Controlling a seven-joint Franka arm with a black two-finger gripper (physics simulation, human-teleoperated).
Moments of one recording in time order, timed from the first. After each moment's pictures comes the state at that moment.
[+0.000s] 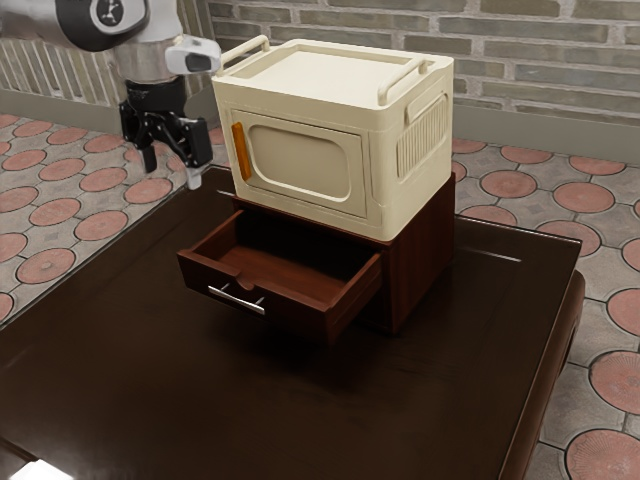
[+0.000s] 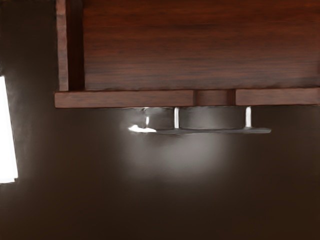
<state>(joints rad) -0.22 -0.06 0.15 -1.61 0.06 1.49 0.04</state>
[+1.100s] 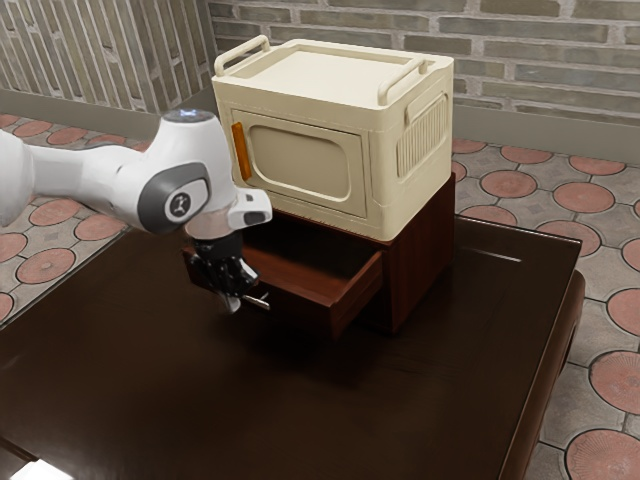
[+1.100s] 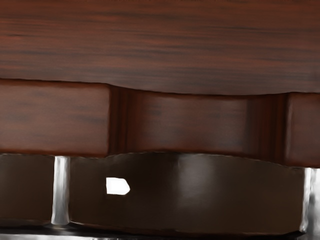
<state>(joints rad) -0.24 0.02 0.12 -2.13 0.00 2.16 -0.06</state>
